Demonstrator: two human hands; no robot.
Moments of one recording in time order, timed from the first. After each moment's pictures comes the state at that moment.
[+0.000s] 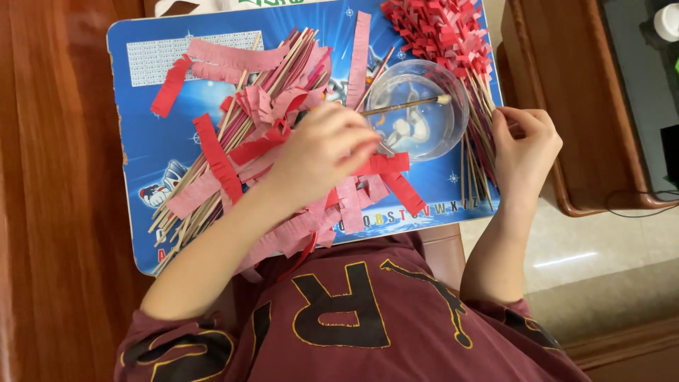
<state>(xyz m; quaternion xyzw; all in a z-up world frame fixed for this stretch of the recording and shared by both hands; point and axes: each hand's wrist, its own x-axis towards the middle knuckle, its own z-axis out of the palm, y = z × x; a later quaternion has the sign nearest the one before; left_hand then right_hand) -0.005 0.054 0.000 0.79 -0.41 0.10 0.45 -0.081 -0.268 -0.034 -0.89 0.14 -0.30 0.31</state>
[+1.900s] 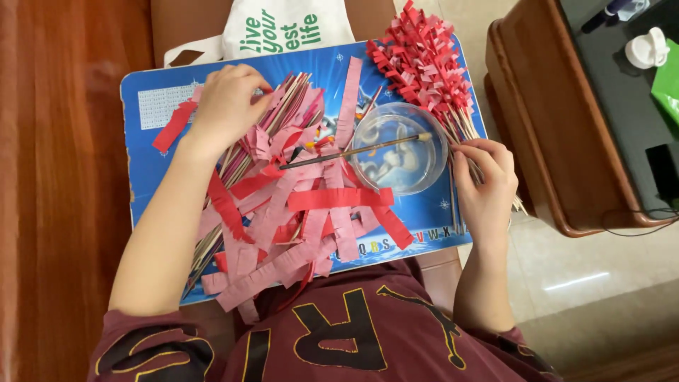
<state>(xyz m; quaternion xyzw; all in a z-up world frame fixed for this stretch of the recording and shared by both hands) 0.148 0.131 -0.043 0.90 -0.35 0.14 0.23 -0.093 -0.217 -0.008 -0.89 0.06 -0.33 0.31</state>
